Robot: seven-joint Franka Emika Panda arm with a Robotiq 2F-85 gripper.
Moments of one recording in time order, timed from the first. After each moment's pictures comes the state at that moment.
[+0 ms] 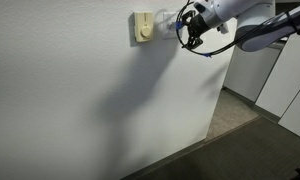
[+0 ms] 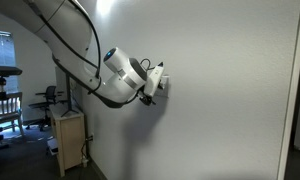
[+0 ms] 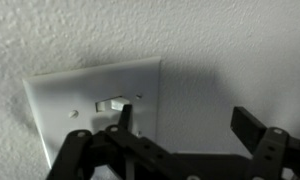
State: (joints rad) arm 0.01 0.25 0.12 -1.87 -0.98 3.10 -0.54
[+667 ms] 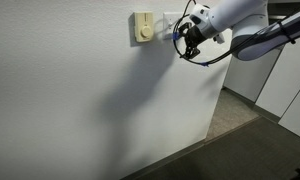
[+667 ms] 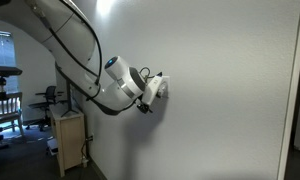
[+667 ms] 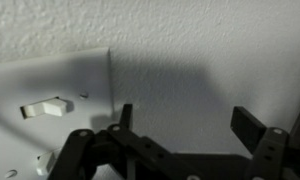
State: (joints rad) arm 0.01 0.29 0.14 -1.89 -0.92 3.10 -0.57
